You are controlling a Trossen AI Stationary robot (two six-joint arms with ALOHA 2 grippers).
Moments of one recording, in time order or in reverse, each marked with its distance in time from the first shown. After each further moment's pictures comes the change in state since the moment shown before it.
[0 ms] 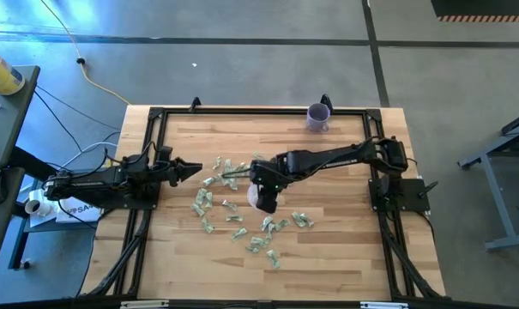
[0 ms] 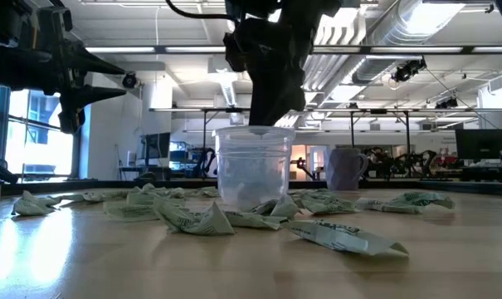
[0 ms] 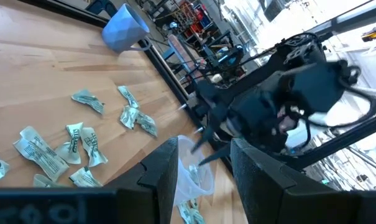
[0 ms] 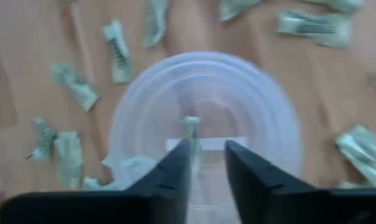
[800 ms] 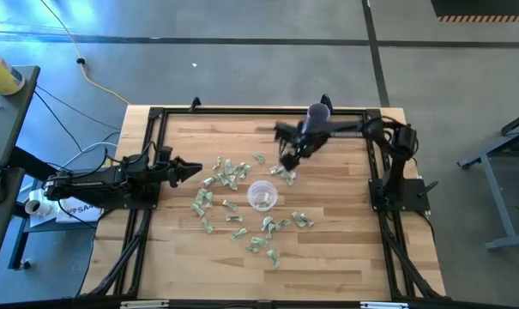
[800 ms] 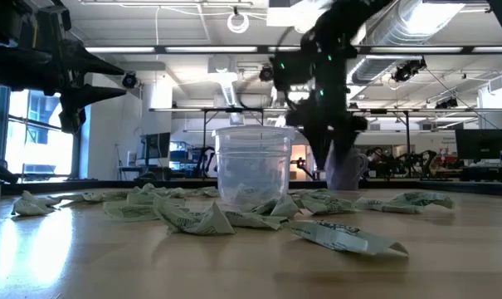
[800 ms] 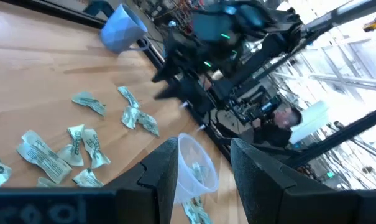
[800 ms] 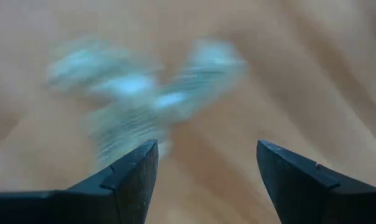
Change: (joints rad) left arm 0.000 0.000 0.000 0.000 -0.007 0.038; right arm -0.375 -0.073 -0.238 -0.185 0.110 0.237
